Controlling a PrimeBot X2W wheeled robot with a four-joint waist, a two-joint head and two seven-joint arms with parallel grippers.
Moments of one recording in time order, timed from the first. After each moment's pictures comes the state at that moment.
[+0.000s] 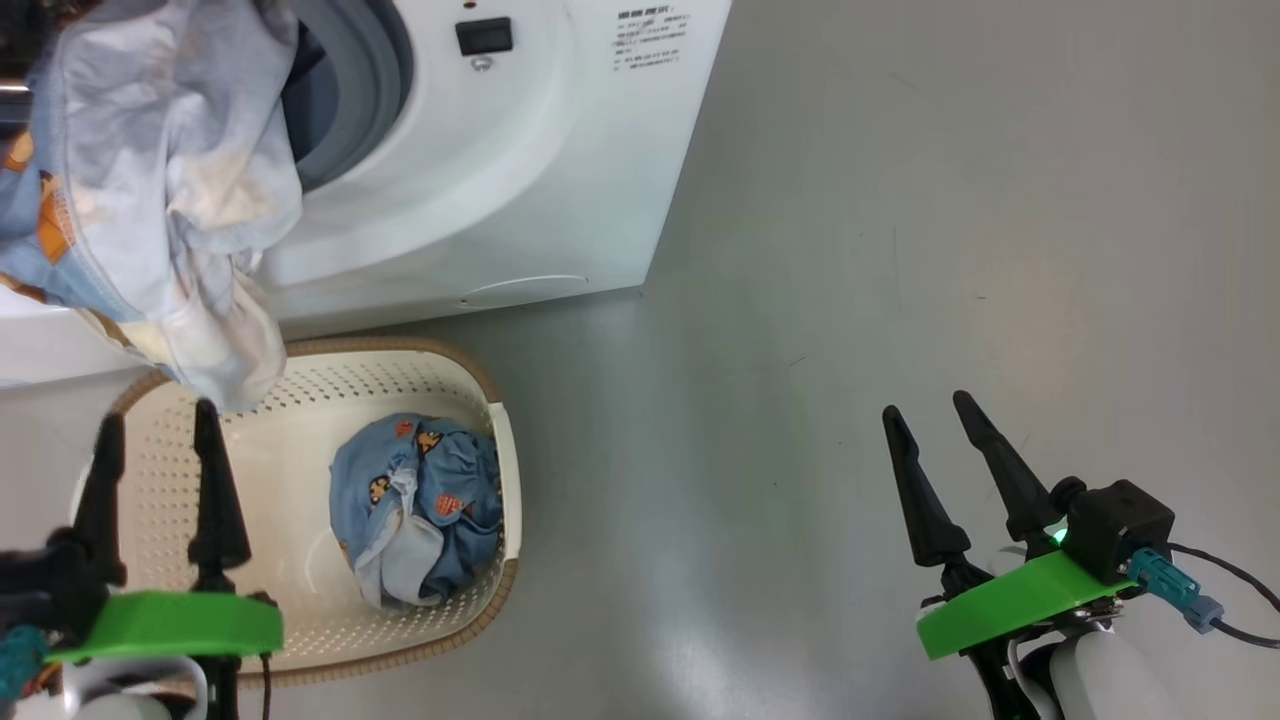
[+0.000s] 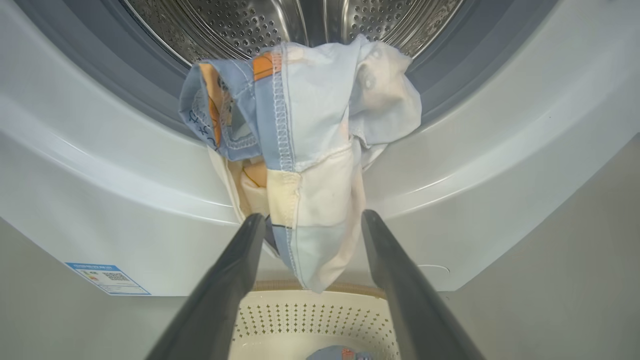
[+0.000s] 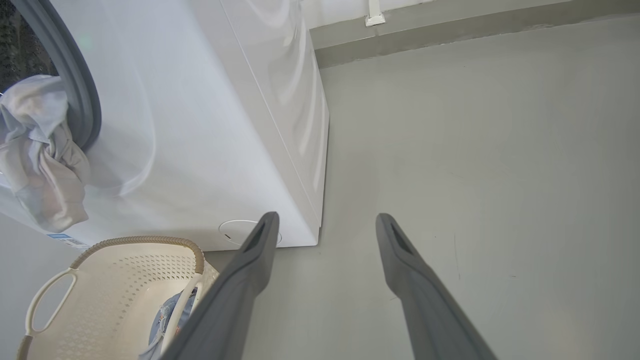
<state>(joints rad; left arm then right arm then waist) -0.18 0.08 0.12 0.11 -0.22 -0.01 -0.26 -0.19 -0.07 0.10 0.18 0.28 0.13 -0.25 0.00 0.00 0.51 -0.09</state>
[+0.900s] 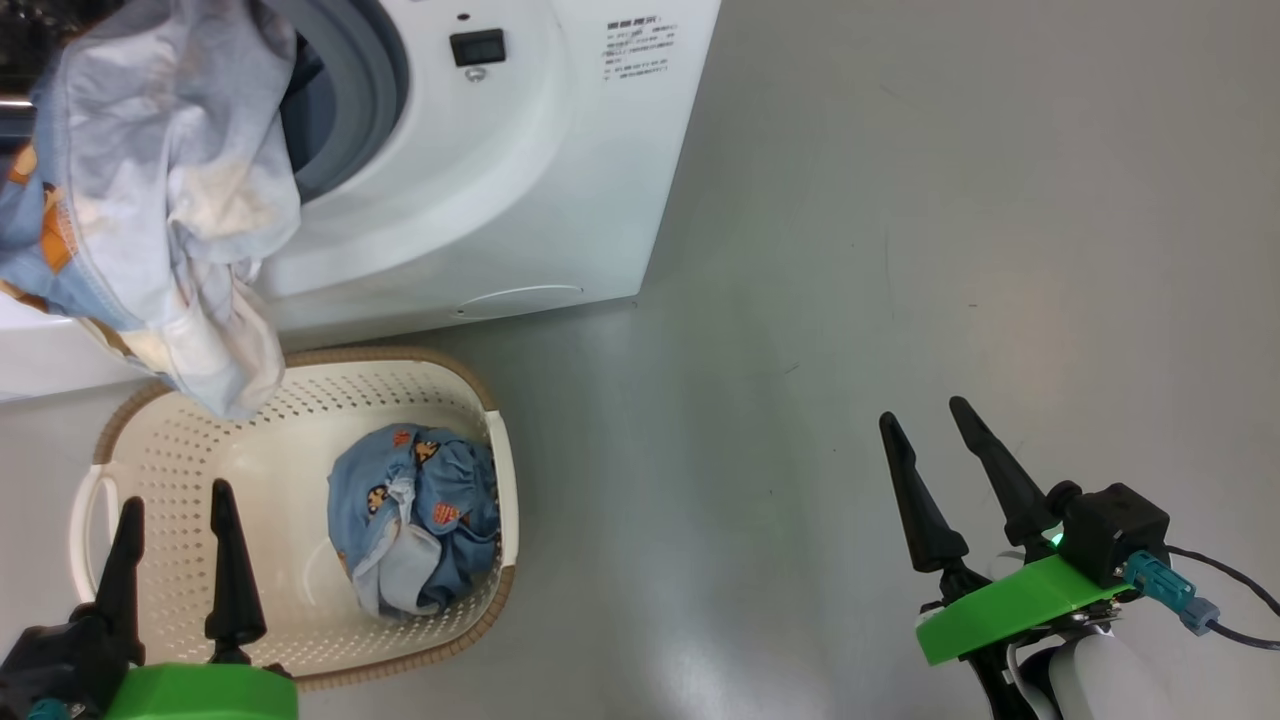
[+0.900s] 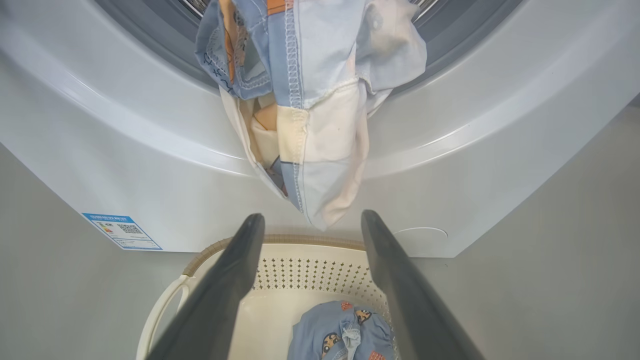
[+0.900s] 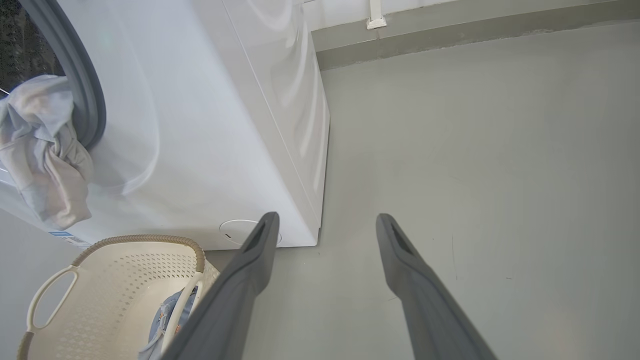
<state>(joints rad) -0.04 0.05 0.13 0.08 -0.23 0.00 -0.26 -0.19 -0.08 0.11 0.19 0.28 0.13 -0.25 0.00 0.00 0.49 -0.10</state>
